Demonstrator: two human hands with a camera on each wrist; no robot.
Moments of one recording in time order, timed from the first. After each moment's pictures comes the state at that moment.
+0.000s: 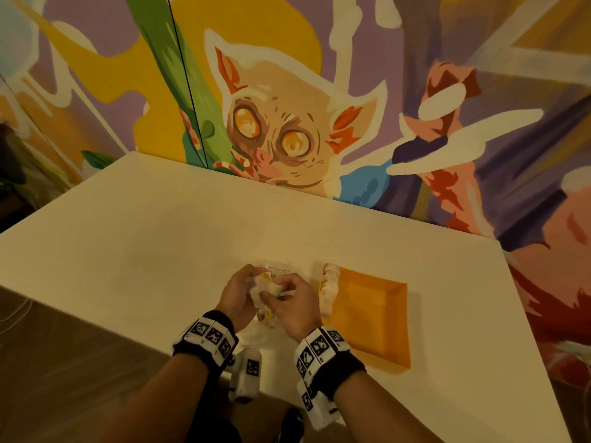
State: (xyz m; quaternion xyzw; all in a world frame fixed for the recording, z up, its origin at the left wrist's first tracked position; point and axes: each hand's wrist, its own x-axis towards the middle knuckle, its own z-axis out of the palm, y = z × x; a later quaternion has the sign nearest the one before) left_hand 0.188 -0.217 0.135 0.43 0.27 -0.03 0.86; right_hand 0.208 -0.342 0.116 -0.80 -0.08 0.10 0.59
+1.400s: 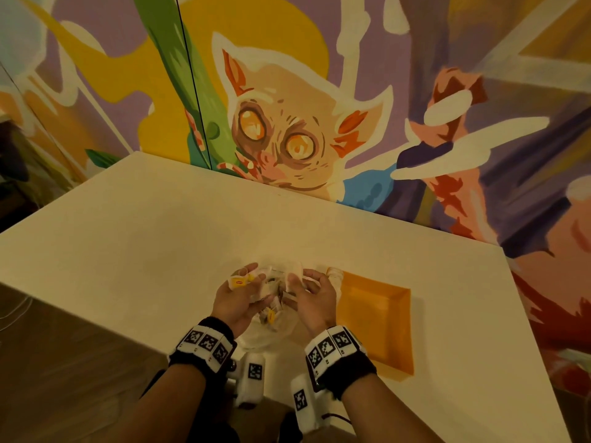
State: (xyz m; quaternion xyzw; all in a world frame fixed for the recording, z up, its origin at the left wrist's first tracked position) left_hand 0.179 -0.213 0.130 0.45 0.30 0.04 0.84; right_hand 0.222 -0.347 0.120 -0.65 0.10 0.12 0.74
